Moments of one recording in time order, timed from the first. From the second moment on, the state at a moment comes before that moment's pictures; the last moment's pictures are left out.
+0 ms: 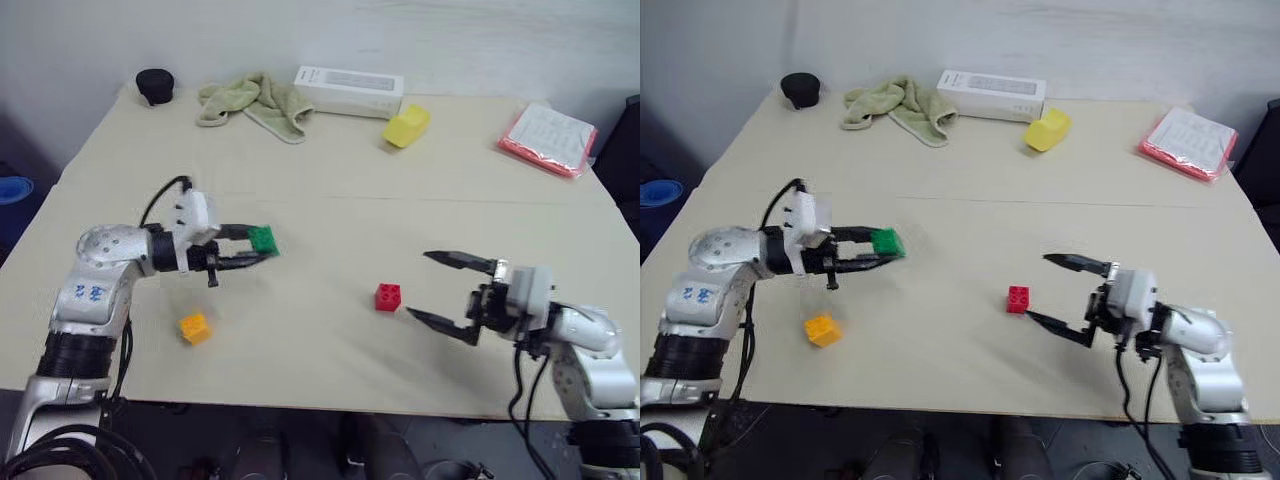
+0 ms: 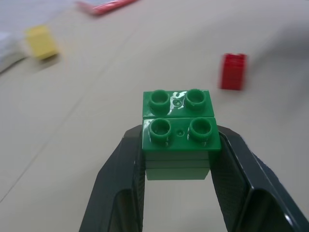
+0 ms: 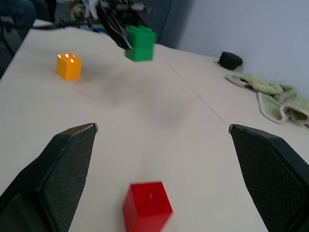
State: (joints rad) left arm -0.58 0.73 -0.06 0.06 -0.37 0.18 -1.25; right arm -0.10 -0.66 -0.20 -0.12 0.53 -0.16 1.21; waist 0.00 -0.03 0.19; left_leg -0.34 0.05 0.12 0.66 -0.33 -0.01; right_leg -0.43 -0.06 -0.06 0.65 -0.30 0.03
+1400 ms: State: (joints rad) left arm -0.63 0.58 -0.09 0.15 -0.31 0.11 -1.28; right arm 0.09 -0.67 -0.24 -0.23 0.55 -0.13 1.15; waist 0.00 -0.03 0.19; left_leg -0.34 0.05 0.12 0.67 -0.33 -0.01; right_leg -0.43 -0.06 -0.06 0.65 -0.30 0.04
